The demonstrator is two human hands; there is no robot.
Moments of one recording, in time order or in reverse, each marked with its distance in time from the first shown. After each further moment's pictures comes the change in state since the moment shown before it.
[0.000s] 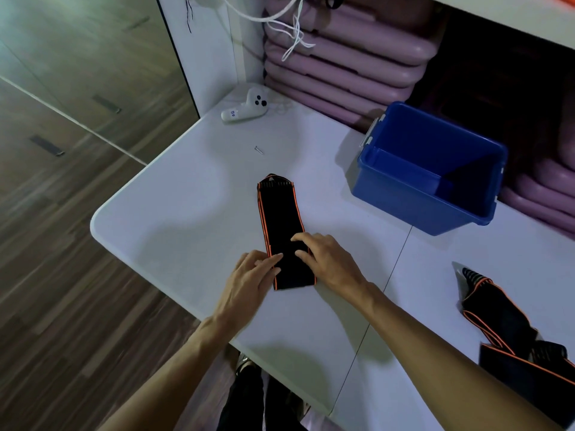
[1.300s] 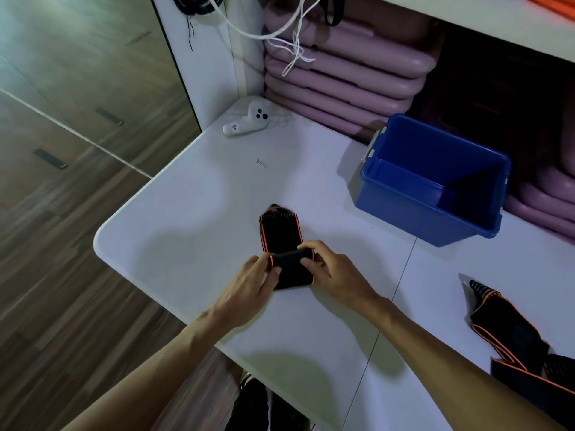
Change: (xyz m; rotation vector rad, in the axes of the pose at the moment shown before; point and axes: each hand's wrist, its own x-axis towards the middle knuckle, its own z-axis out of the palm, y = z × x) left_hand 0.031 0.002 -0.025 -0.126 -0.212 -0.122; right_hand -0.003 0.001 -0.012 0.373 0.008 -0.002
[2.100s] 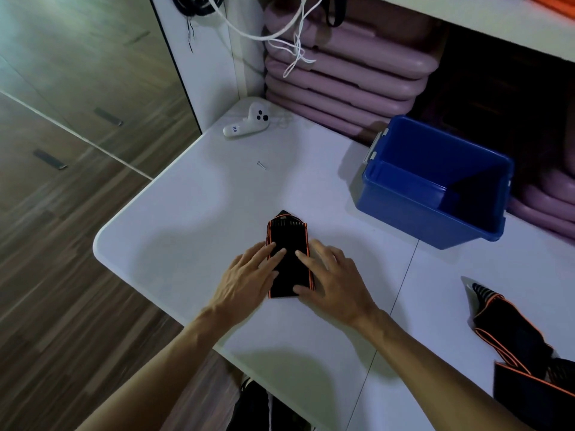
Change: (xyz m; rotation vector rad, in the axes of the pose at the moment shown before) left_hand 0.010 -0.022 -0.001 0.438 0.067 0.233; right_hand -0.008 0.011 0.017 -0.522 0.084 -0.135
